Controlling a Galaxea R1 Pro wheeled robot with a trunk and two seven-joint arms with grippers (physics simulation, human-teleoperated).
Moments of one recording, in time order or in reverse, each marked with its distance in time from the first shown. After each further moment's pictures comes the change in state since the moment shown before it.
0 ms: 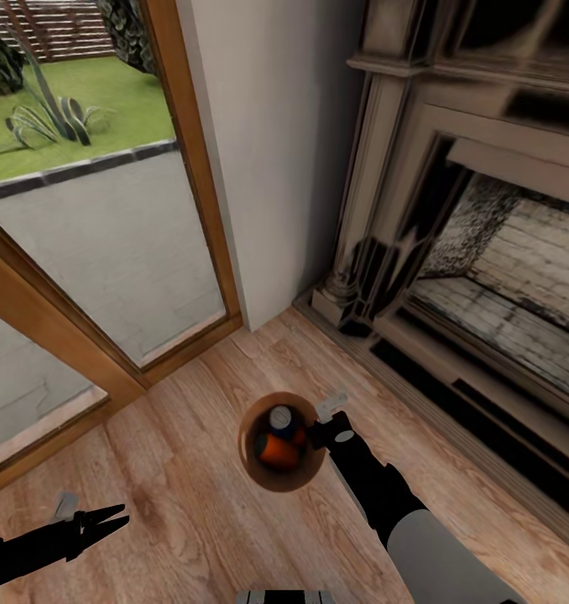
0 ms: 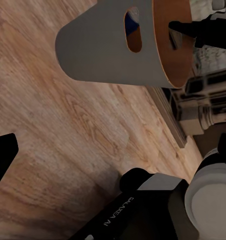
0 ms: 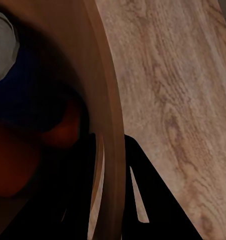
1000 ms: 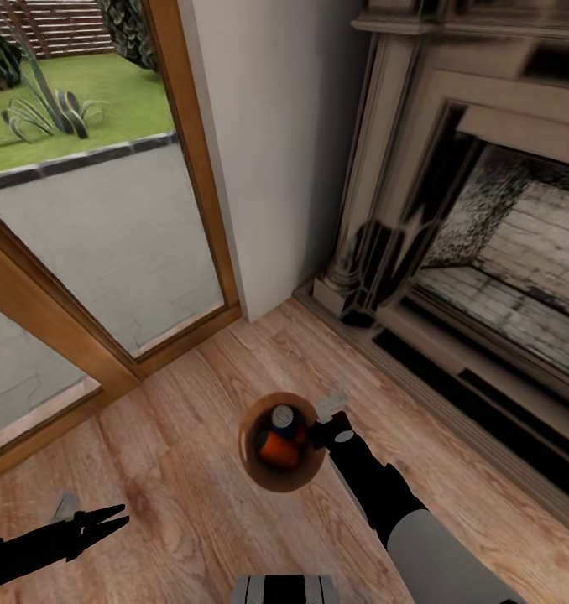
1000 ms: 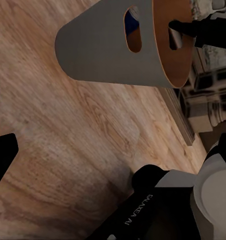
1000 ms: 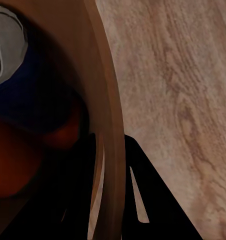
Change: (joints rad) left arm 0.000 0.000 -0.001 0.000 0.000 0.000 0.000; right arm 0.000 0.000 0.002 0.000 0.001 0.000 0.000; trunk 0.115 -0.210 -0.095
